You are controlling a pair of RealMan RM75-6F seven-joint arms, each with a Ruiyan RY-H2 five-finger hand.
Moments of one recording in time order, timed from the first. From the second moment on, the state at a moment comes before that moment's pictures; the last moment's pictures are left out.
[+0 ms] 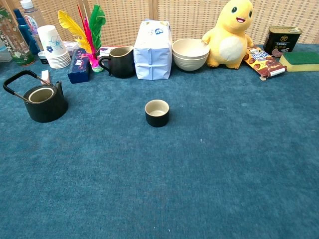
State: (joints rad) left arm -0.07 -0.96 0.03 -1.75 1.52 1.43 -0.03; right arm 0.04 -1.13 0.08 -1.72 -1.49 1.52 -0.10
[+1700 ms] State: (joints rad) left arm -0.47 -1.68 -0.22 -1.41 1.23 1.25 0.87; right arm 0.05 -1.09 0.09 -1.72 -1.46 1.49 0.00
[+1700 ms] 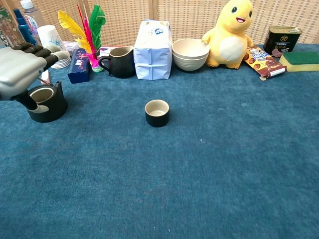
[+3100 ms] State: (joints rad) left arm -0.57 -1.74 -0.32 -0.99 1.06 1.18 0.75; right arm 0.04 -1.07 0.06 -1.73 -1.49 1.48 0.06
